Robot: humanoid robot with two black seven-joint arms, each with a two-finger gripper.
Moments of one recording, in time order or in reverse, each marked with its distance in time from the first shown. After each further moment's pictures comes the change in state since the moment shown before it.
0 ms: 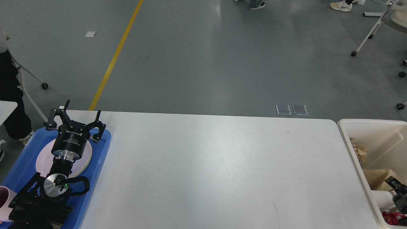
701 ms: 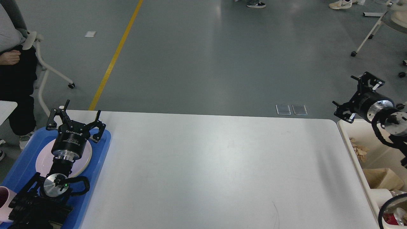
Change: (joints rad) left arm 0.000 0.000 0.000 0.000 0.000 0.000 0.000; right arm 0.159 -0.160 1.413 0.720 -0.047 0.028 0.057
